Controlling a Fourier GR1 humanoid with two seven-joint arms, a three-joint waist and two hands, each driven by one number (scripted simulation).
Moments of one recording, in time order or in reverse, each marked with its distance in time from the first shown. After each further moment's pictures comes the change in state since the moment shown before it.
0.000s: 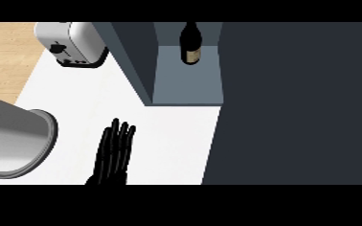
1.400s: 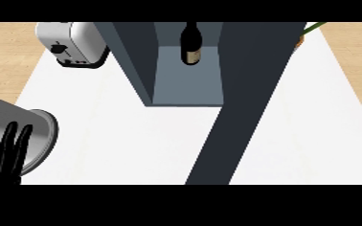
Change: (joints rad) left arm 0.336 0.338 0.529 -0.150 0.303 -0.420 -0.068; right arm 0.117 0.064 0.609 0.008 0.088 -0.066 0.078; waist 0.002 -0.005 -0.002
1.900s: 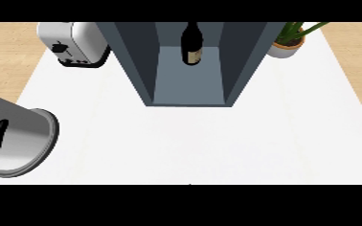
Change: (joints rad) left arm 0.032 0.058 0.154 0.035 0.089 -0.136 0.040; right arm -0.087 -0.044 0.089 0.018 0.134 -0.230 -0.024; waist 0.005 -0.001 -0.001
